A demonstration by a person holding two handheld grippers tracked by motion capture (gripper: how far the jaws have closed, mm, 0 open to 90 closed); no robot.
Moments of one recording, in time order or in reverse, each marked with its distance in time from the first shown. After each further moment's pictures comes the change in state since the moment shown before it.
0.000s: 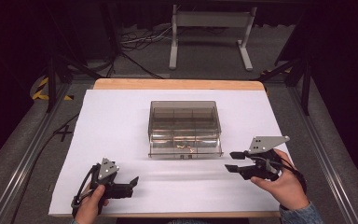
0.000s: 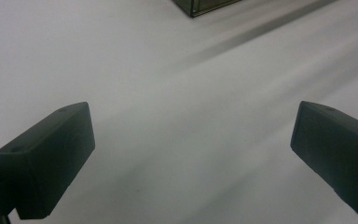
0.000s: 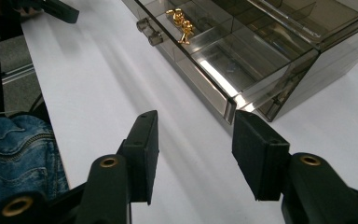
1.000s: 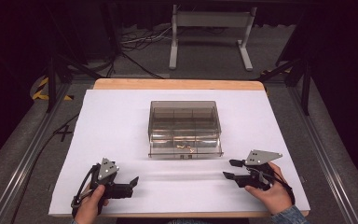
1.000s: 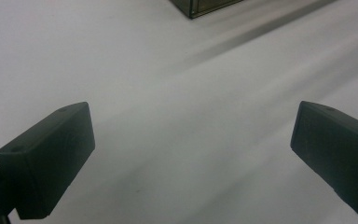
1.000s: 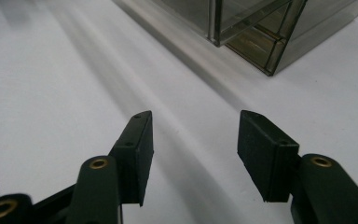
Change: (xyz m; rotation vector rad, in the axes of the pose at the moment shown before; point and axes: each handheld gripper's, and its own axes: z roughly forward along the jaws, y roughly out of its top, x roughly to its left) left arm 0.000 0.000 -0.001 -0.001 -0.002 0.000; right arm -0.009 -0.062 0.042 -0.059 -0.057 0.061
